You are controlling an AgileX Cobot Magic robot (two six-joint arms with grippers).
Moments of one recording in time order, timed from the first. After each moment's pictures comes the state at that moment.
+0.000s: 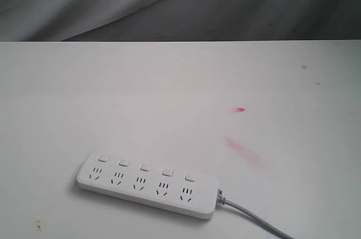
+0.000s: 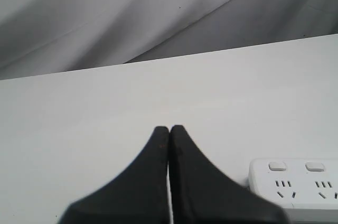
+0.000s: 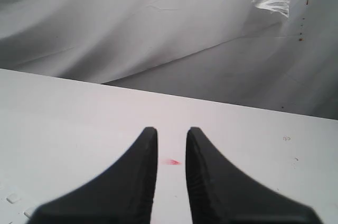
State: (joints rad) left arm 0.06 0.03 -0.01 -0.26 0.27 0.35; right arm 0.18 0.03 0.00 1.03 0.18 -1.04
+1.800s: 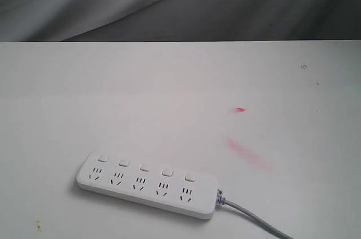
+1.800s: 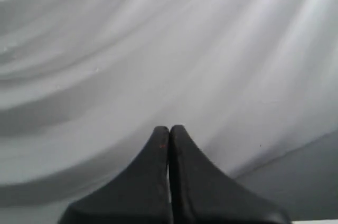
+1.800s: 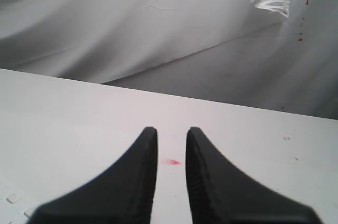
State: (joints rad) left arm 0.27 0.92 -1.04 -0.43 0.20 0.54; right arm 0.18 0.03 0.00 1.03 0.18 -1.04
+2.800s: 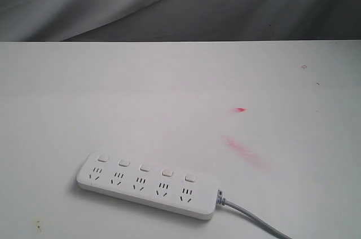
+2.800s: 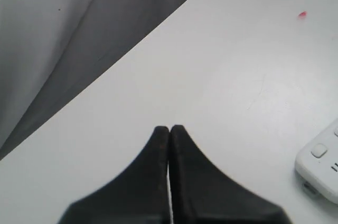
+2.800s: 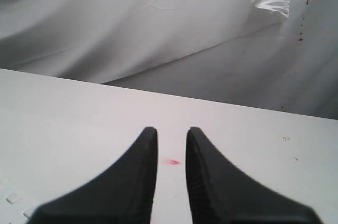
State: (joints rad) left arm 0.77 1.36 -0.94 -1.19 1.22 2.09; right arm 0.18 0.03 0.00 1.03 0.18 -1.04
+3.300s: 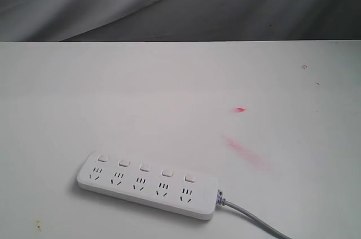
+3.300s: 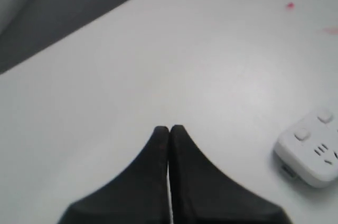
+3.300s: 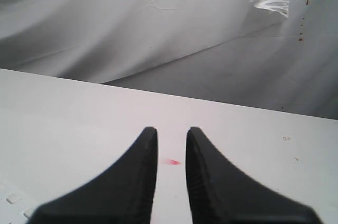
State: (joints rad) left arm 0.75 1.57 -0.94 -1.18 1.20 2.08; right arm 0.18 0.03 0.00 1.03 0.18 -1.04
